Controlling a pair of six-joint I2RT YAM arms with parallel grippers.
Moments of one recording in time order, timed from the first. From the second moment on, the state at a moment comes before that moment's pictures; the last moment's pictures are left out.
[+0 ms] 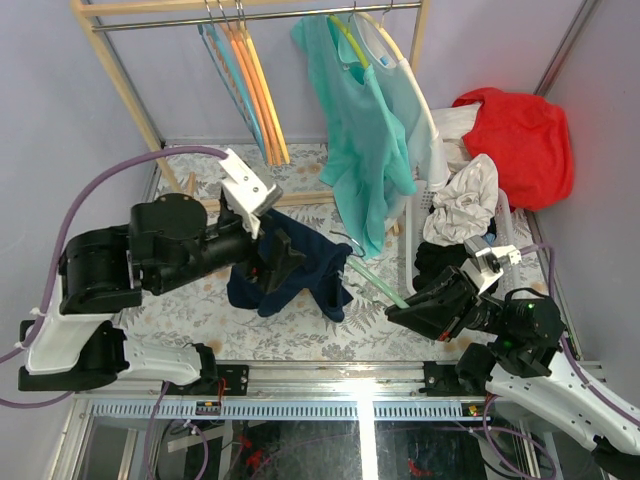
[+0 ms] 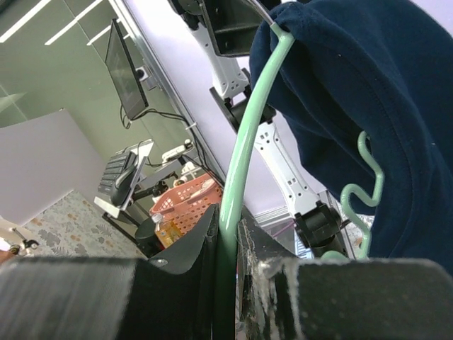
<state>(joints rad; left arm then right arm) -1.22 1.20 2.05 -1.21 -0.31 -0.15 0.91 0.35 0.52 0.38 -0.52 0.85</state>
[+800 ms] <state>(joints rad) -1.22 1.16 2.03 -1.20 -0.11 -0.12 0.91 0.36 0.57 0.32 -0.61 0.89</state>
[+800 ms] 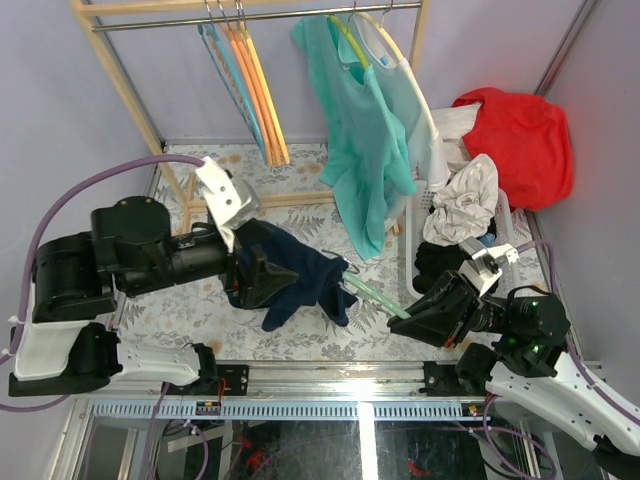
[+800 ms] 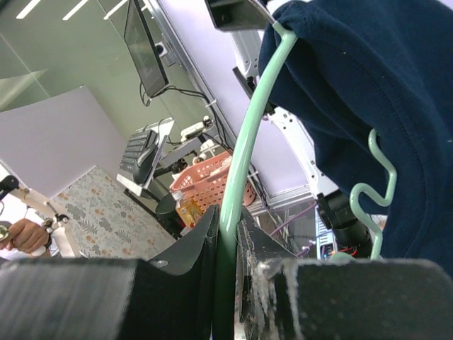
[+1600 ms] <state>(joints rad) -1.22 1.21 2.04 -1.15 -0.05 -0.05 0.91 0.29 0.56 0.25 -0.66 0.95</state>
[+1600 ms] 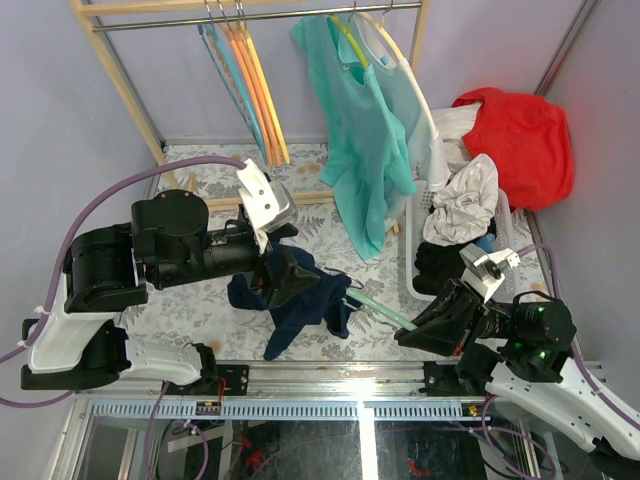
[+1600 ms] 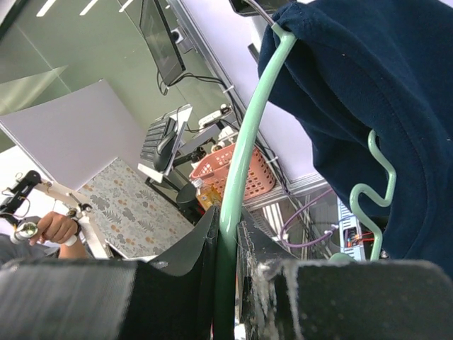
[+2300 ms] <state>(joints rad) -1.22 1.17 1.93 -1.14 0.12 -0.04 0.91 0.33 0.56 0.30 -0.75 1.01</state>
